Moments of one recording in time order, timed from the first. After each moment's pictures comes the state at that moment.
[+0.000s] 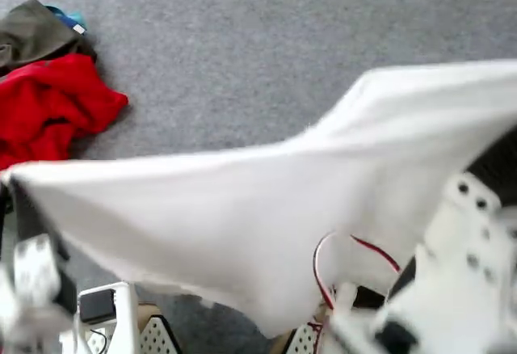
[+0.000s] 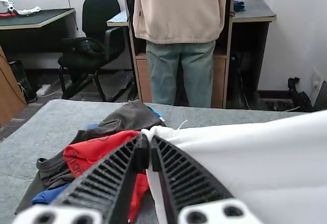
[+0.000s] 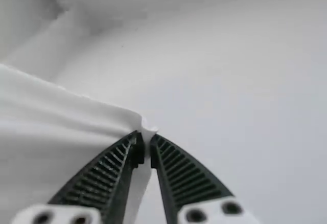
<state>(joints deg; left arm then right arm) -19.1 -71.1 -0.9 91.3 -5.8 24.8 -75.9 21.8 13.7 40.2</state>
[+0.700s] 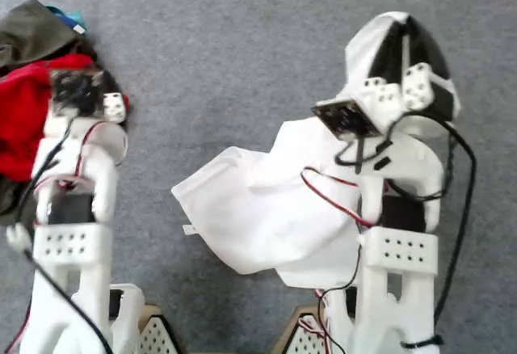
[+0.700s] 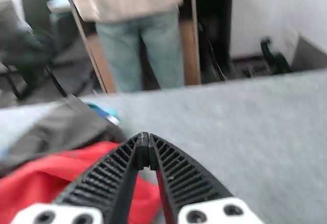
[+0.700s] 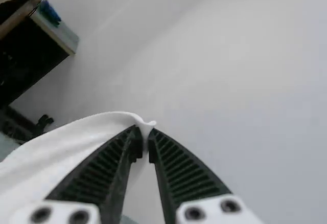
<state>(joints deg) -7.1 -50.5 55.1 16.5 -11.1 7.9 -52.9 57.5 -8.2 51.7</state>
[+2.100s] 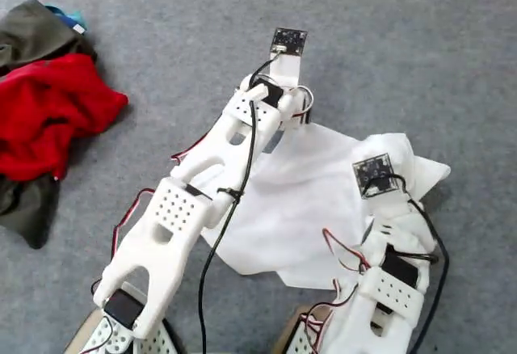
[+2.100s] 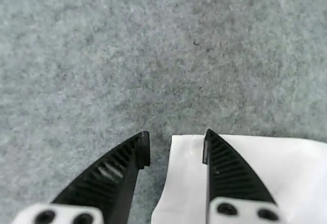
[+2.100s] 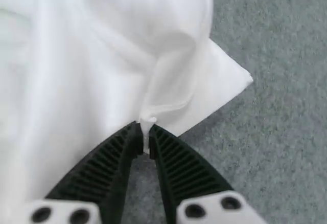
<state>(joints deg) 27.5 59.9 -59.6 68.4 19.5 31.1 -68.4 96.6 23.6 47.1</state>
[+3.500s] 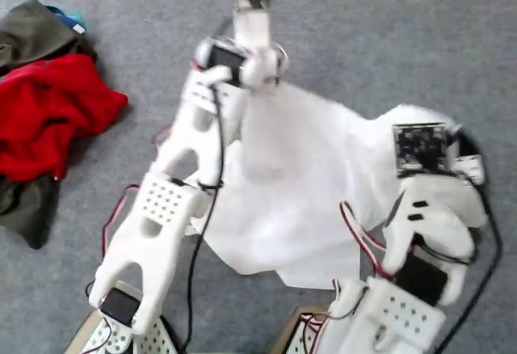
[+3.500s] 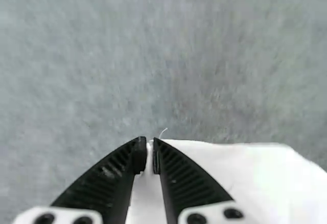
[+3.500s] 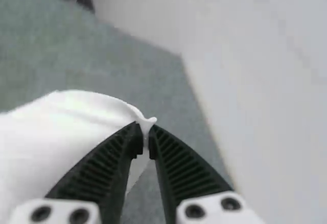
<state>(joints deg) 20.7 55.7 -92.3 94.3 16.0 31.1 -80.0 64.8 31.7 35.6</state>
